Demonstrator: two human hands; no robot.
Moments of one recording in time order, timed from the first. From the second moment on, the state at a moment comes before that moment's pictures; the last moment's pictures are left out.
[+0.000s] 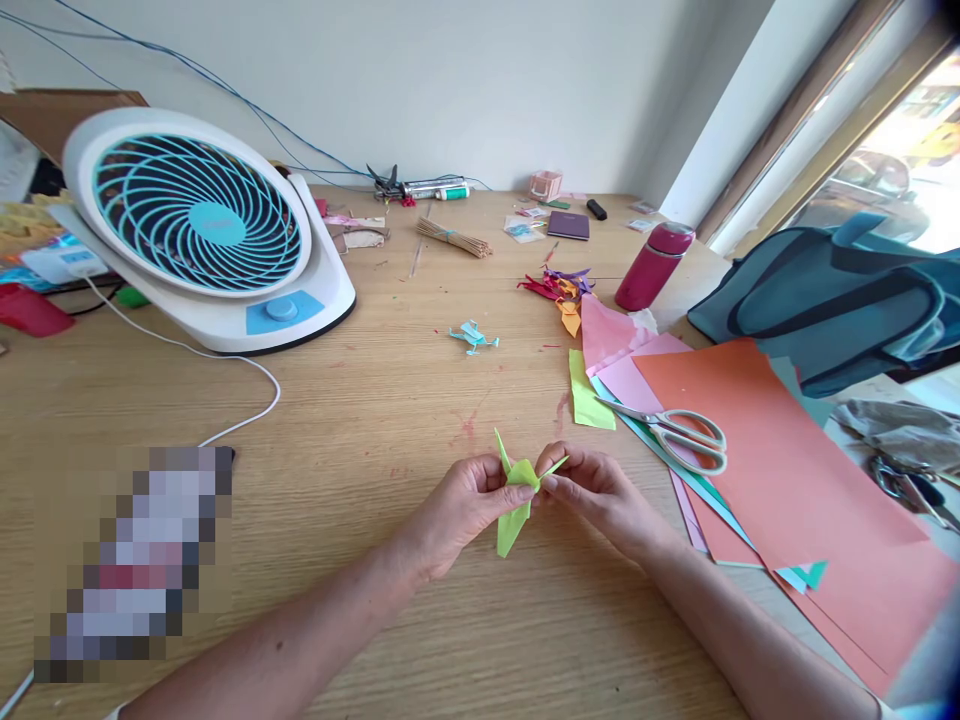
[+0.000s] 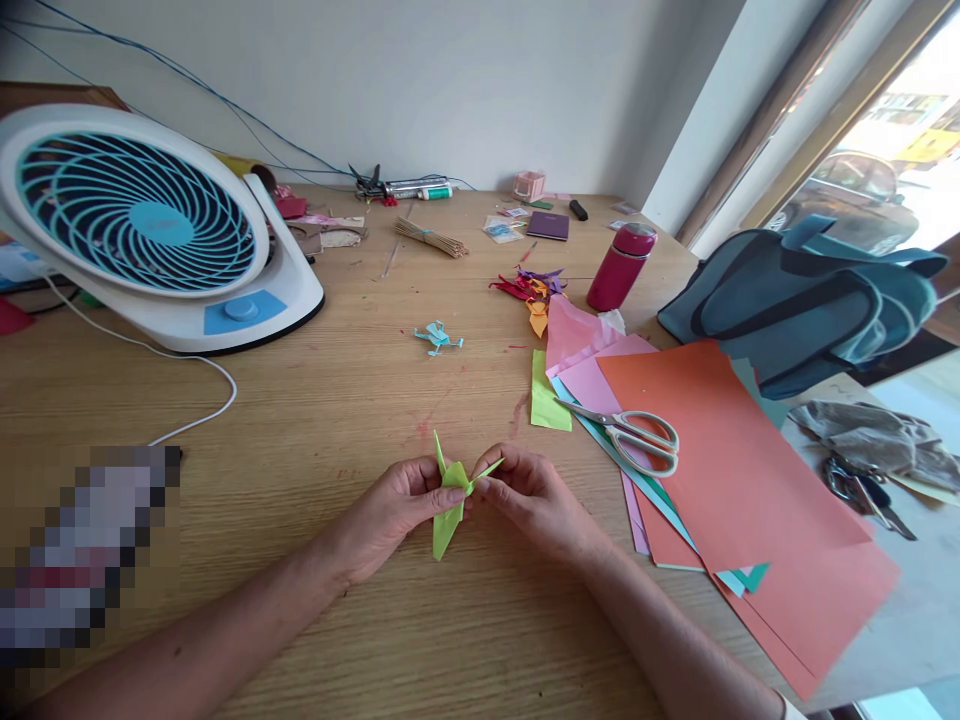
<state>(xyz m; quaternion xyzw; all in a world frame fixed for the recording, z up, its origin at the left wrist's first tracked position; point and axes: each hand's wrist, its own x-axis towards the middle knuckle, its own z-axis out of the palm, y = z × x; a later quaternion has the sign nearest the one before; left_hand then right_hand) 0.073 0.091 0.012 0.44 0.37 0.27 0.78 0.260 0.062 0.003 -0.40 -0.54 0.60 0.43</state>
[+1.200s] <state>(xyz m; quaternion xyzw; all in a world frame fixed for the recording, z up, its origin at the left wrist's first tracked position) 0.068 0.100 0.001 0.62 0.44 0.24 0.61 0.268 0.055 0.003 -0.40 -0.81 0.17 0.38</state>
